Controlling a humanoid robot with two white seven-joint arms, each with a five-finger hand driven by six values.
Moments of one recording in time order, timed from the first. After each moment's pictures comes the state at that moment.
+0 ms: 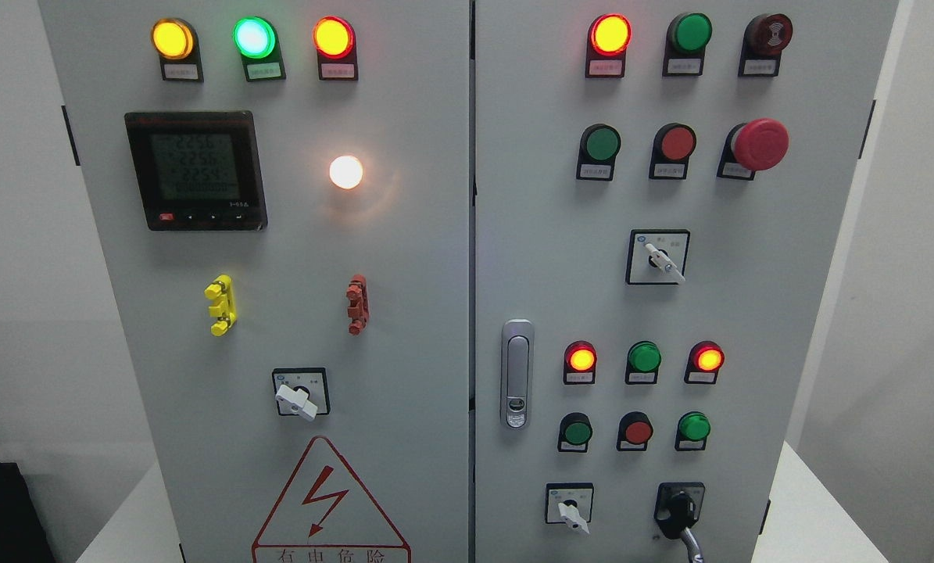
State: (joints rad) left arm 0.05 -0.07 -0.01 -0.11 0.03 -0.03 -0.03; right arm 0.00 0.05 0.12 -1.58 -0.15 -0.38 -0.09
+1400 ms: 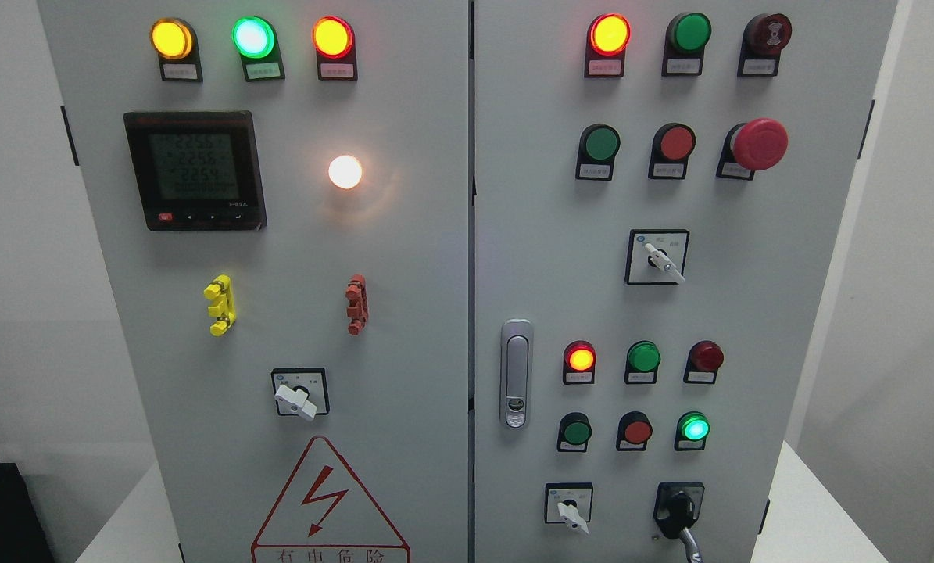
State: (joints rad) left arm 0.05 -0.07 -0.01 -0.11 0.03 -0.03 -0.03; right arm 0.00 0.05 0.13 -1.58 -0.15 -0.38 -0.09
